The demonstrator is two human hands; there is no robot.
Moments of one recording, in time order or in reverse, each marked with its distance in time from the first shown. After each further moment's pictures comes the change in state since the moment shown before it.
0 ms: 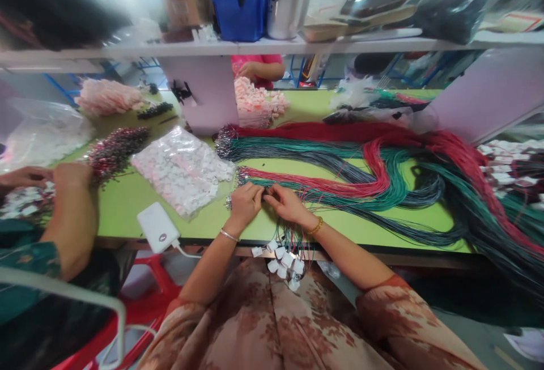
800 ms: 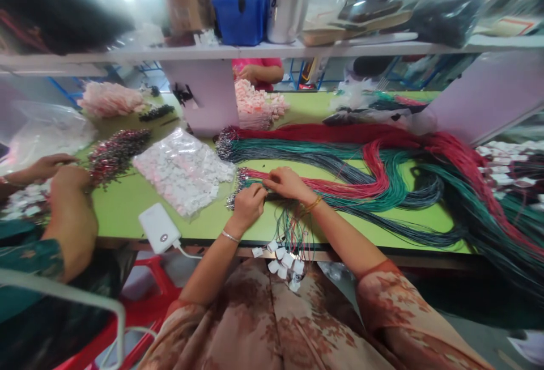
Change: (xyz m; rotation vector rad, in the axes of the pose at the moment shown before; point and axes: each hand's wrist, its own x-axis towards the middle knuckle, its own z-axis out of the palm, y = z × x) left_hand -0.004 -0.009 0.003 0.548 -0.063 0.421; right_hand 0.052 0.005 -0.031 -0.243 -0.121 0.048
